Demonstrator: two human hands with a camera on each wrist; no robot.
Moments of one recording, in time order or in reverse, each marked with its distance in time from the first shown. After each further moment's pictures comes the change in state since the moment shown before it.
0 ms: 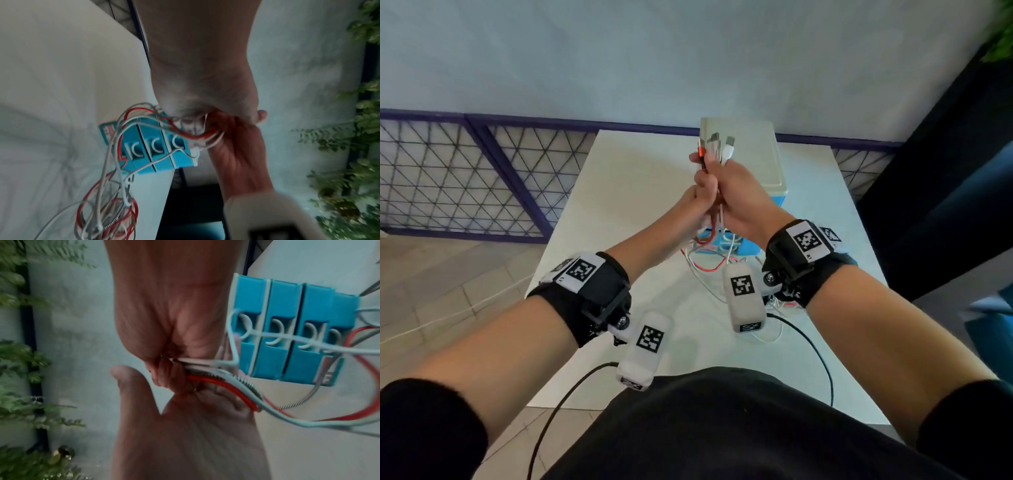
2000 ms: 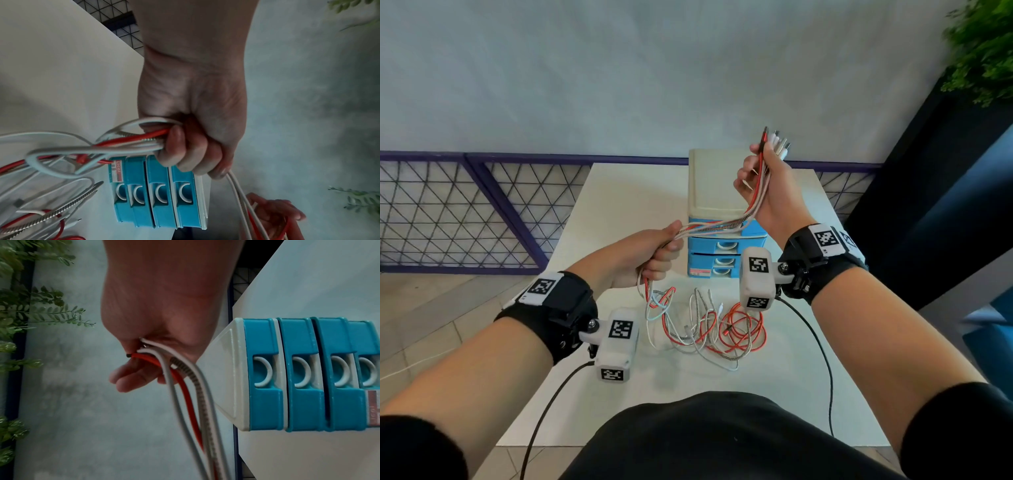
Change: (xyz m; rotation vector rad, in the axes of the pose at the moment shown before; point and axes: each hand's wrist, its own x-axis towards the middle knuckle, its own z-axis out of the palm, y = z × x) left_hand -0.016 0.008 -0.044 -0.059 -0.103 -0.372; right_hand 0.001 -0.050 -0.048 0.293 0.200 -0.286
